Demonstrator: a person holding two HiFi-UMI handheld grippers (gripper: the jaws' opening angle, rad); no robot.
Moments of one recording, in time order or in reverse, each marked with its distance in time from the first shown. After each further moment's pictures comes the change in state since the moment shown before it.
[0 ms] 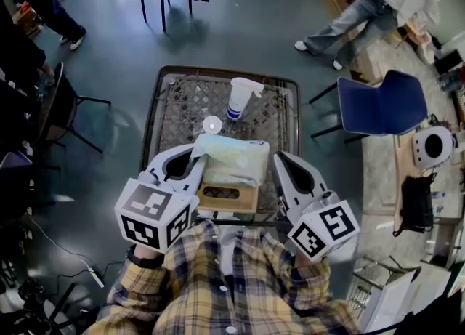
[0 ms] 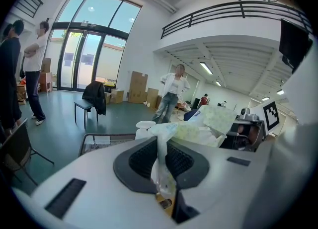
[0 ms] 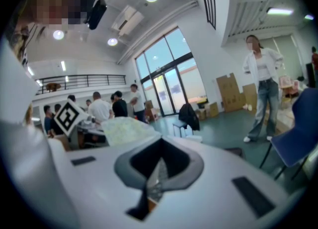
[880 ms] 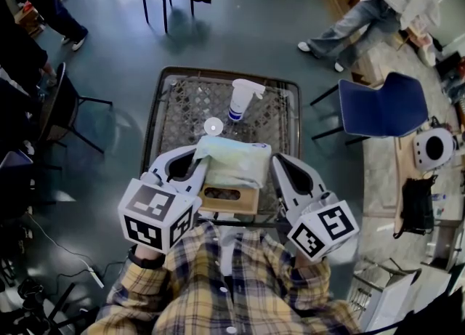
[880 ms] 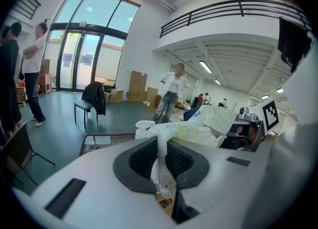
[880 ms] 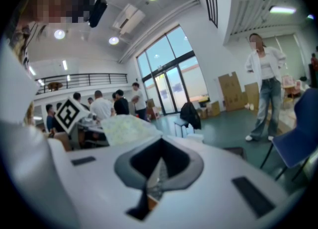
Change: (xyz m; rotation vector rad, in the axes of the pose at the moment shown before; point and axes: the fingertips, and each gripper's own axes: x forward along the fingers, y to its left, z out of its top) left arm 0.002 -0.001 -0.002 0.013 0.011 -0.002; right arm 0.003 0.001 -0.006 -0.010 0.018 0.017
